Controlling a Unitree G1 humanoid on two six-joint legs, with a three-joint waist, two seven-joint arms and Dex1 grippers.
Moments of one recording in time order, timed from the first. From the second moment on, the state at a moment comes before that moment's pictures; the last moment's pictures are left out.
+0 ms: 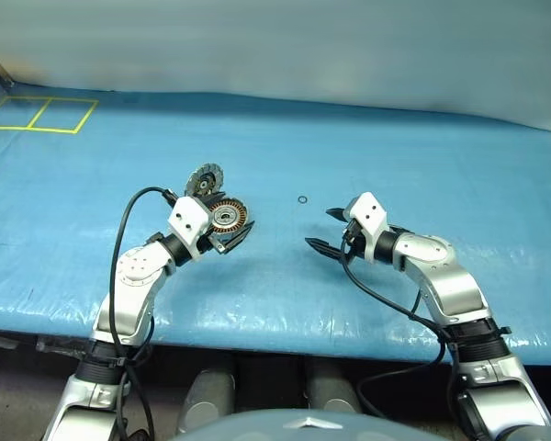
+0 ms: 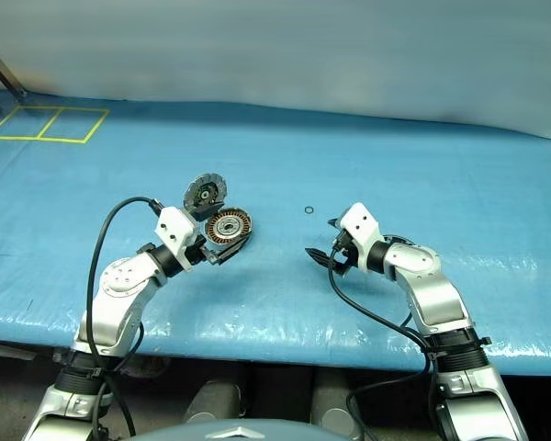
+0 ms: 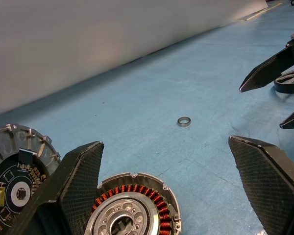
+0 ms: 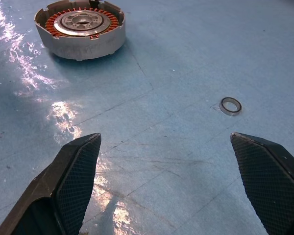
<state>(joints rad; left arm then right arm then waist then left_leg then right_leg) -0.18 0.38 -0.07 -0.12 -0.18 0.13 -0.63 -0.30 -0.50 0.10 -0.01 0.18 0.38 0.80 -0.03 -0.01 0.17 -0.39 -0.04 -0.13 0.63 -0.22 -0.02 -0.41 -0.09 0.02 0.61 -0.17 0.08</state>
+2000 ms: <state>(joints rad) -0.76 0.80 -0.58 0.08 0.55 -0.01 -1.30 -0.37 -0.63 0.16 -0.04 0.16 0.45 0.92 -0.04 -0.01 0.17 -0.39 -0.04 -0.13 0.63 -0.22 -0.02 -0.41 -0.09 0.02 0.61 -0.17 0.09</state>
